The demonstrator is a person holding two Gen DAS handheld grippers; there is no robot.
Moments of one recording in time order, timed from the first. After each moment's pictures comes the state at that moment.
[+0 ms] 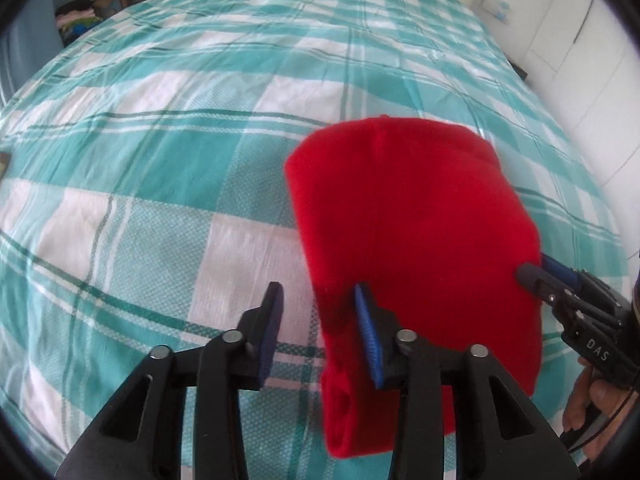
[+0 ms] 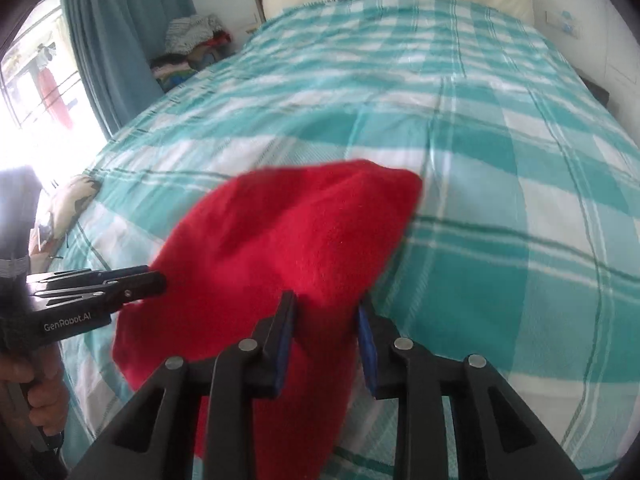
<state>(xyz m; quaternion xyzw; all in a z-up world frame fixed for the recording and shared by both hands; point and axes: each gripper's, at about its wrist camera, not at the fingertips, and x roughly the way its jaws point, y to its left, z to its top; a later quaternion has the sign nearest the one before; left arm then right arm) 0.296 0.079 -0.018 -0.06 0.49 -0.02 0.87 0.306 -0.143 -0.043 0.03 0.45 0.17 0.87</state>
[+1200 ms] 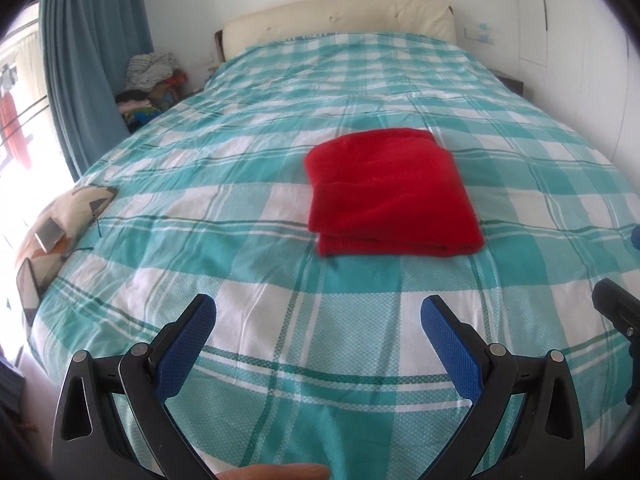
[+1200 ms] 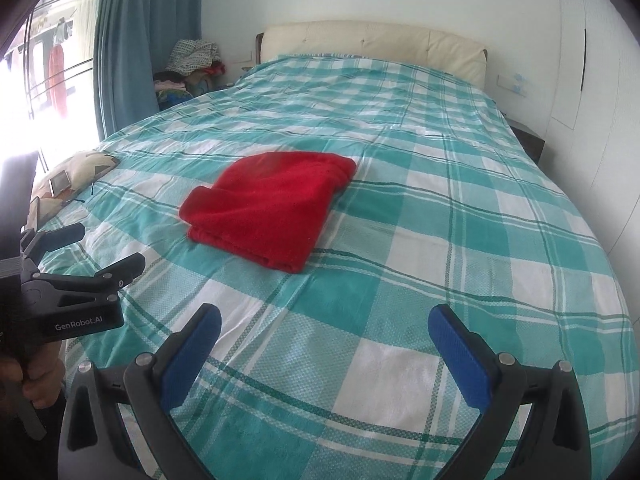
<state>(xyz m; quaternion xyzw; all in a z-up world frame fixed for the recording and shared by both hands) 0.094 0.020 0.014 0.05 0.37 0.05 0.93 0.068 -0.175 0.024 -0.07 0.34 0.11 0.93</state>
